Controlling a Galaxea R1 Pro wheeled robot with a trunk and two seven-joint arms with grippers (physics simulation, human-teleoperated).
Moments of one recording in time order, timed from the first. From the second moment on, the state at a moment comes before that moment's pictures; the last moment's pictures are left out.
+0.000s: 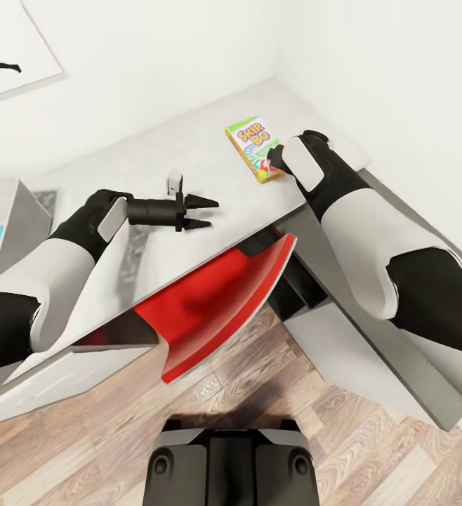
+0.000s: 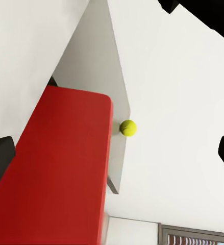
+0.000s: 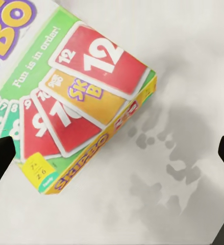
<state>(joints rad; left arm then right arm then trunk) -1.55 0.08 -0.22 -0.45 0.44 1.04 -1.12 -1.75 0.17 0.19 -0.42 -0.62 0.42 -0.58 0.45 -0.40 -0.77</state>
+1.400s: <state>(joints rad) -1.56 0.06 -0.21 -0.47 0.46 1.04 -1.13 -1.77 0.17 0.18 -0.44 -0.60 0.44 -0.57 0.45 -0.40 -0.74</state>
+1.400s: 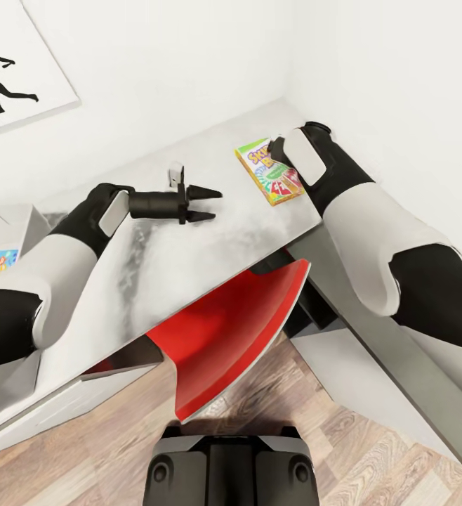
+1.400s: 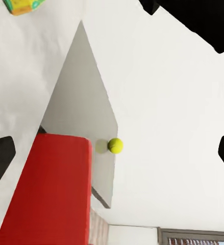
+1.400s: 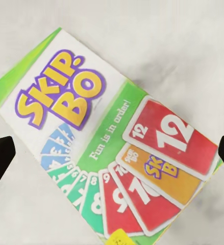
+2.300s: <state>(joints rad) -1.69 -0.02 -0.20 -0.49 0.46 1.02 -1.08 -1.92 0.17 0.17 -0.45 -0.60 0.58 -0.58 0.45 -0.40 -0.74</state>
